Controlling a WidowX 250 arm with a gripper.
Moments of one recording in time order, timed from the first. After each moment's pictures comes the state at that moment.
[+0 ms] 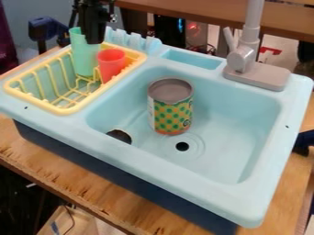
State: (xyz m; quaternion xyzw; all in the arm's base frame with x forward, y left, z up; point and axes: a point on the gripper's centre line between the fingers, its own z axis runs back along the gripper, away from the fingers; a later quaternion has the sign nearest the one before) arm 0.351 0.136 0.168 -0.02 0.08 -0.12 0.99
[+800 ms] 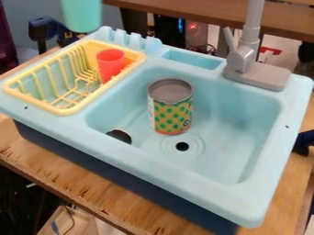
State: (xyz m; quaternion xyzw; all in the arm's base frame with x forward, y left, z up) arm 0.271 0.049 0.274 0.09 -0.03 -0.18 0.98
